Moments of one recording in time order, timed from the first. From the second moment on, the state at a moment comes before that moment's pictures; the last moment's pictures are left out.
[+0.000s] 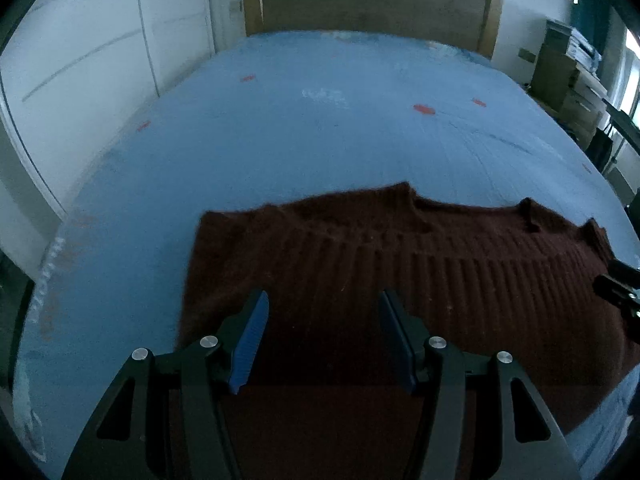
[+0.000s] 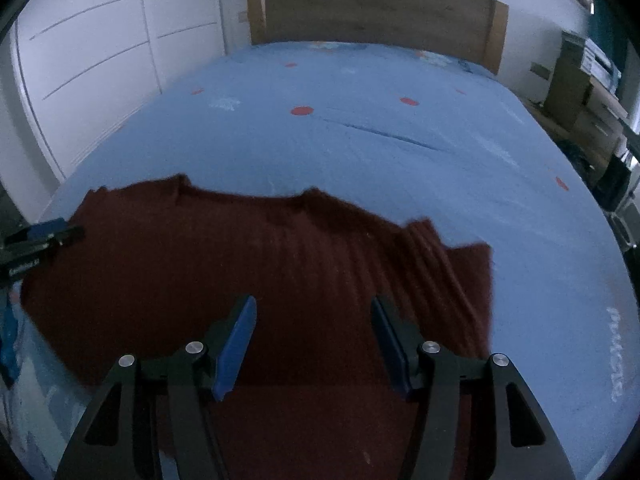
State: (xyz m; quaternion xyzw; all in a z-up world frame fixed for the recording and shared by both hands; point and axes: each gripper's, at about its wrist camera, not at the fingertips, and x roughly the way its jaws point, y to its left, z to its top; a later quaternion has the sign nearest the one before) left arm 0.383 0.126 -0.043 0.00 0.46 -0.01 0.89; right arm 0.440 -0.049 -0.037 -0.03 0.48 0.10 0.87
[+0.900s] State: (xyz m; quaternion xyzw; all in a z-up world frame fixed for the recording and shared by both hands) left arm 0.302 0.187 0.003 -0.14 0.45 -0.01 0.88; right arm 0.346 -0.113 0.002 0.00 0.49 0.08 0.87
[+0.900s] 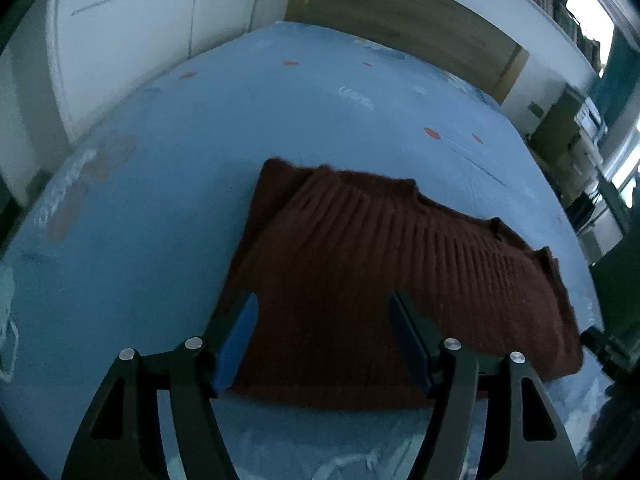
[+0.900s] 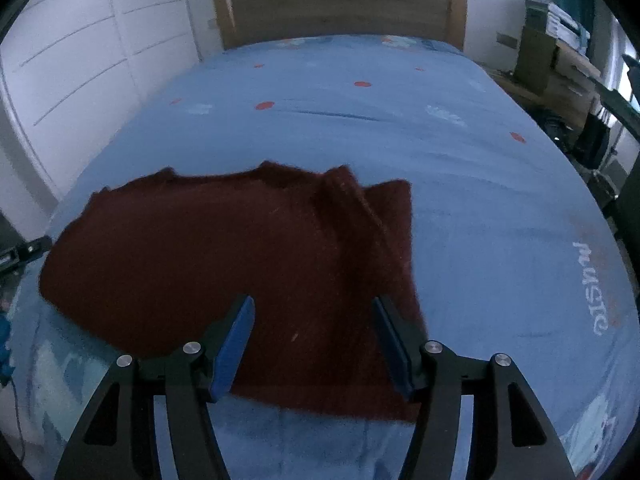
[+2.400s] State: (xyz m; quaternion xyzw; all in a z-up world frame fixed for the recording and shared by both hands) left arm 0.297 0.269 -0.076 -0.52 0.39 -0.04 0.76; right arm 0.255 -0.129 -0.031 0.07 0.52 0.09 0.85
